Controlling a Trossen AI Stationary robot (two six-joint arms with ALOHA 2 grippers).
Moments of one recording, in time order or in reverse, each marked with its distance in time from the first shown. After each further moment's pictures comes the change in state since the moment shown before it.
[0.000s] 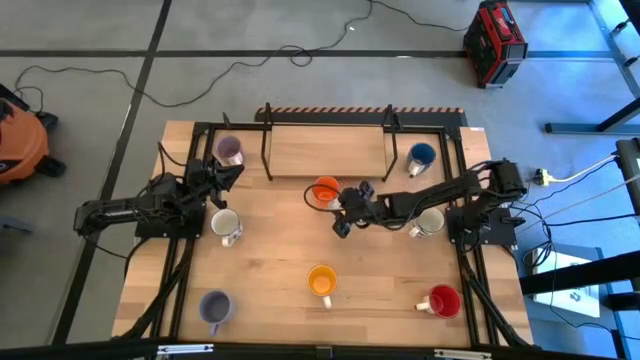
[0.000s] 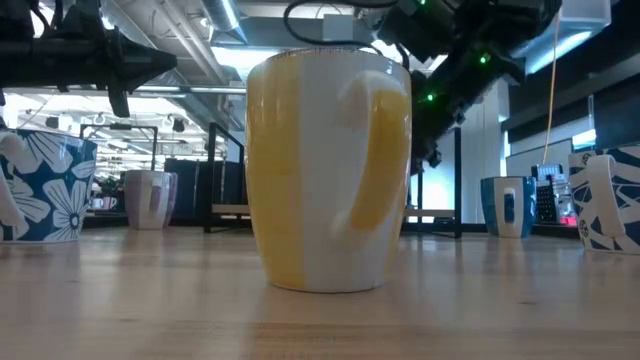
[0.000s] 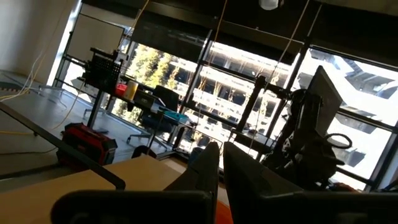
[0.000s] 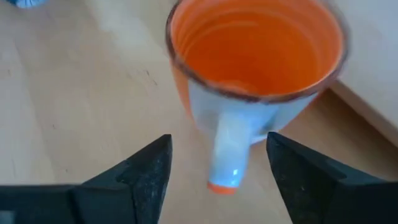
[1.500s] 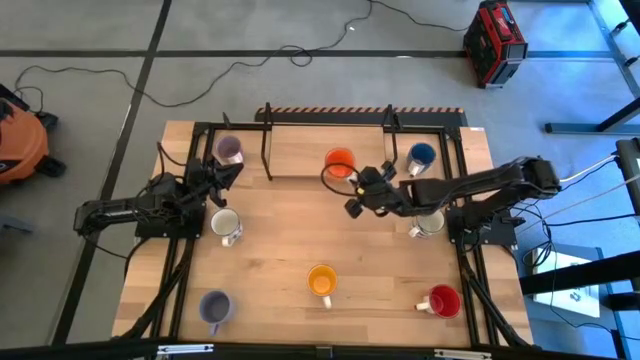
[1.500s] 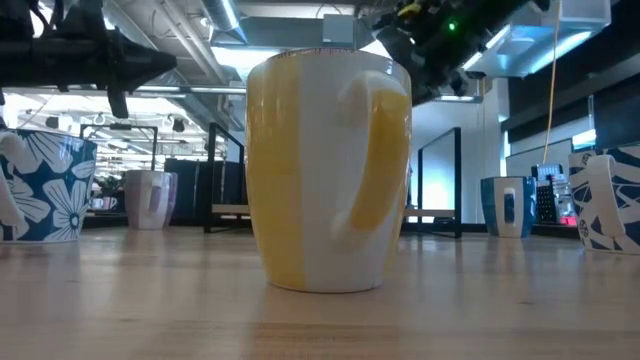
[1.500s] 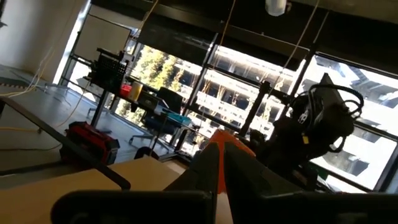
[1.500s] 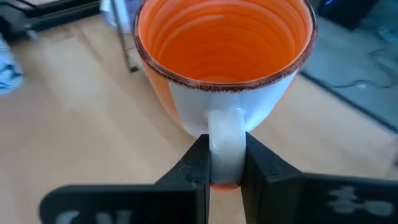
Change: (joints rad) left arm 0.000 0.000 0.000 0.006 -0.041 -0.034; right arm 0.000 -0.294 0.086 -0.299 0.267 -0.021
